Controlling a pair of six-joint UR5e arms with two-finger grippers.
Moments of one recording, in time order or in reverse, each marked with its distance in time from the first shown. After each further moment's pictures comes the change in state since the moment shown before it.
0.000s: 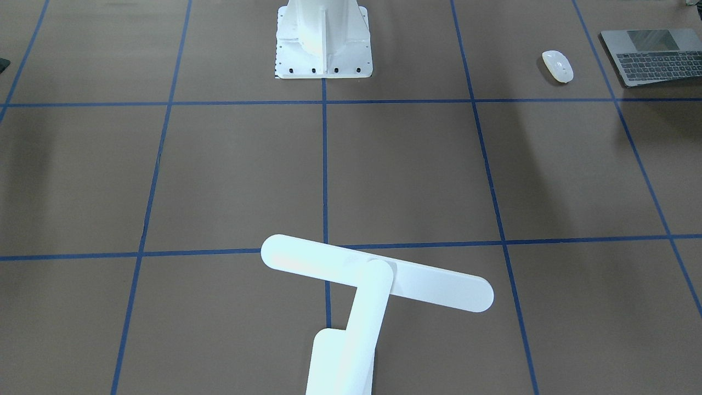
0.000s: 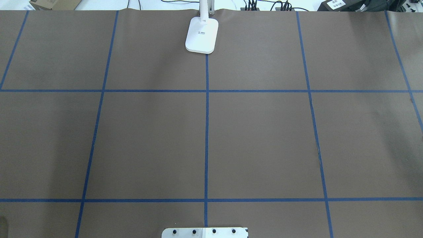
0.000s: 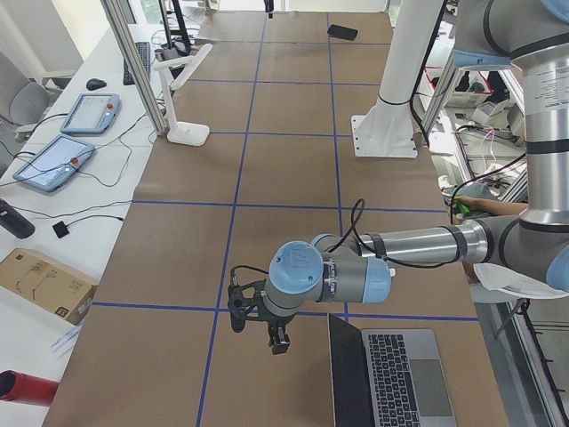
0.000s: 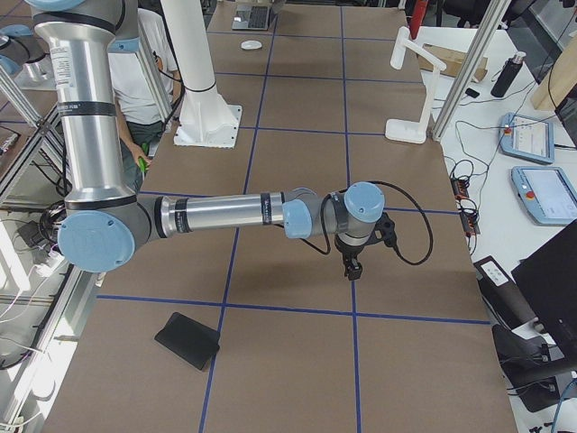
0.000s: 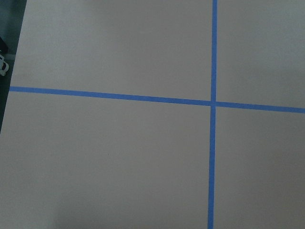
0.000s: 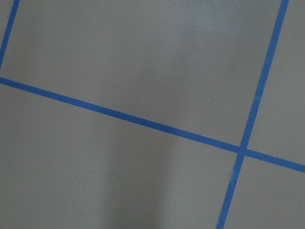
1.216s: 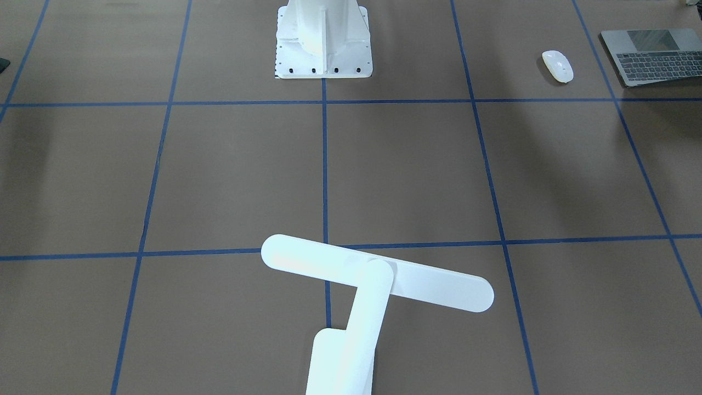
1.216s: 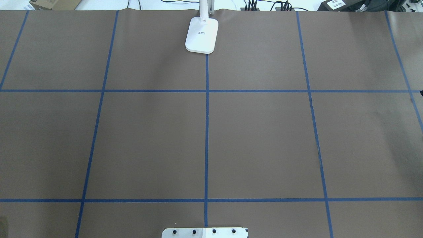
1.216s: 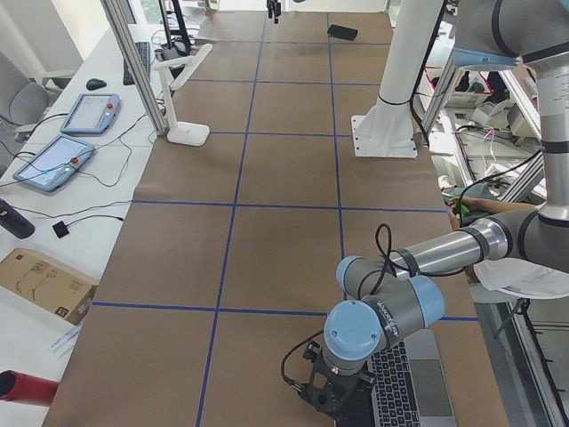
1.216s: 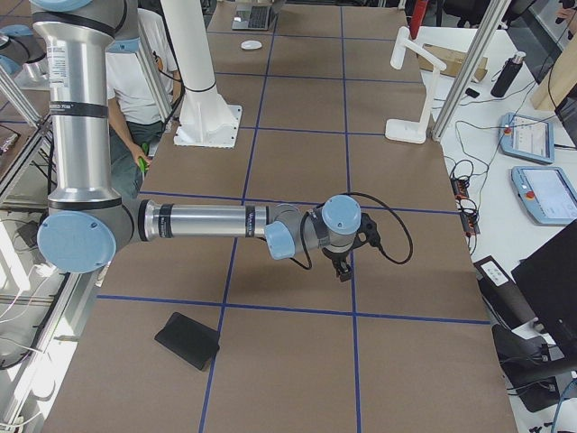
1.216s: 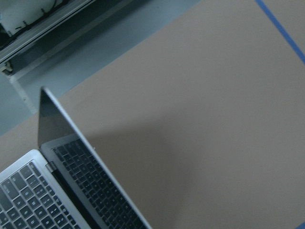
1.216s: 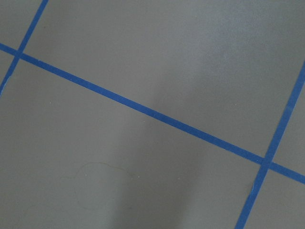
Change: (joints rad) left arm -0.142 0.087 0.023 0.337 0.113 -0.461; right arm -0.036 -0.090 -0.013 0.251 0.044 0.004
